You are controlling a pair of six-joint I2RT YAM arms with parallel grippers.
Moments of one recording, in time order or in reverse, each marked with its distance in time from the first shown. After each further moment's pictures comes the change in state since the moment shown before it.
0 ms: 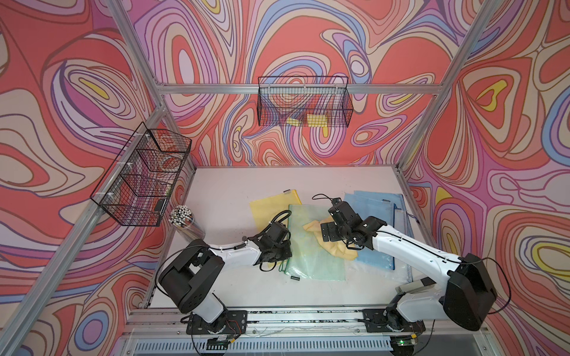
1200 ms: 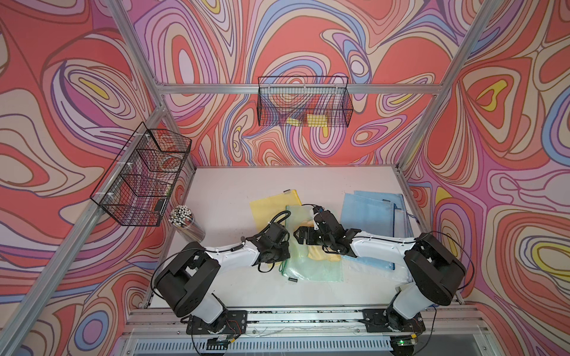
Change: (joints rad) left arm 0.000 -0.045 -0.007 -0.072 -0.022 0.019; right arm 0.072 0.249 -0.170 0.632 -0.313 0.299
